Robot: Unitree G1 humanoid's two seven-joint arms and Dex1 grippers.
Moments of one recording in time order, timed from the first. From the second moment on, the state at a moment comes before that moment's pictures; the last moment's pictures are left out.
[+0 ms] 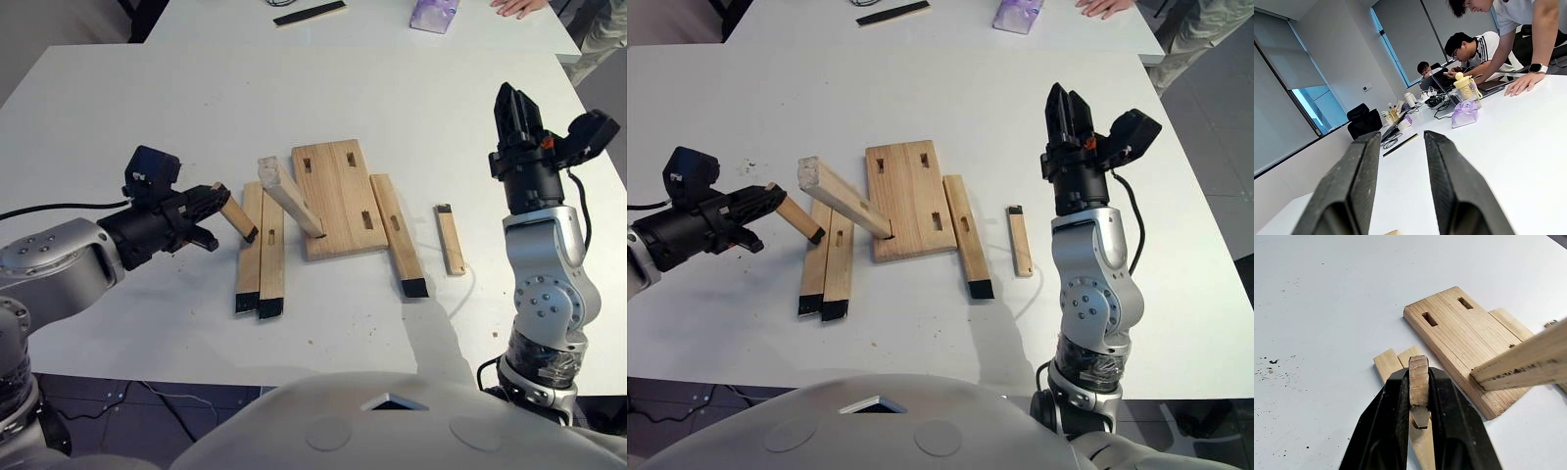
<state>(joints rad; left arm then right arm) 0.02 0.94 0.46 -0.71 -1.51 1.21 0.21 -0.04 -0.11 -0.20 -0.57 0.73 0.39 -0.07</state>
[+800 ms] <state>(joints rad) 0.06 1.02 0.34 -0.67 -1.67 0.99 0.50 -0.04 -0.06 -0.16 -0.55 0.65 0.38 -0.04</state>
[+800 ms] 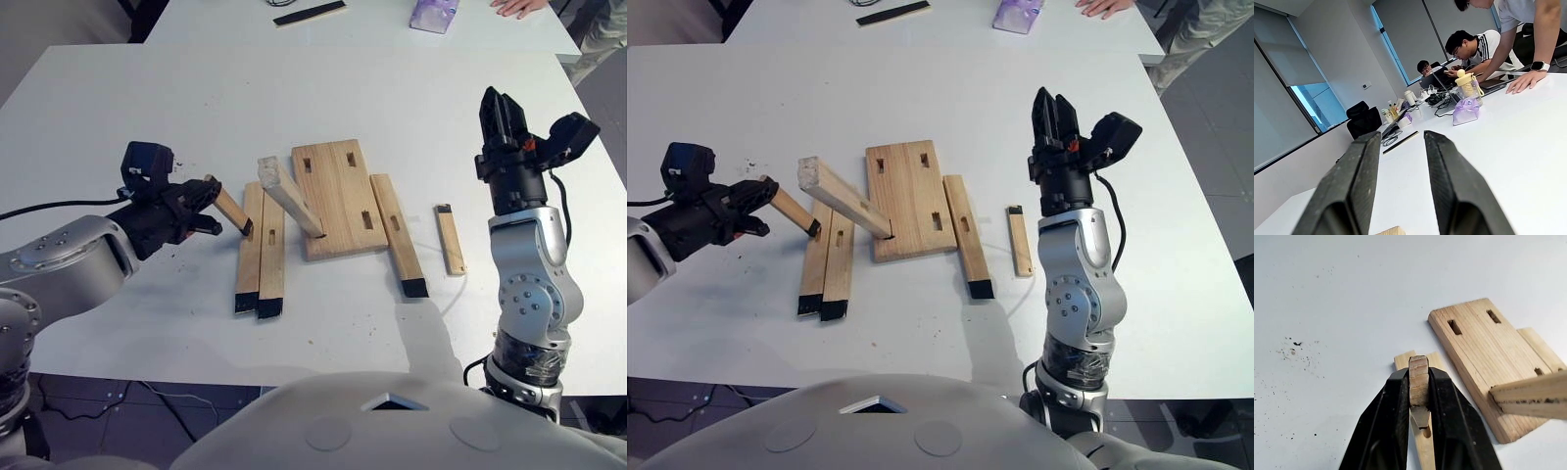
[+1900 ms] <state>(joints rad) 0.17 1.13 0.31 -0.69 -1.62 0.89 0.47 -0.04 -0.05 -0.08 -0.54 0.49 0.36 -0.02</state>
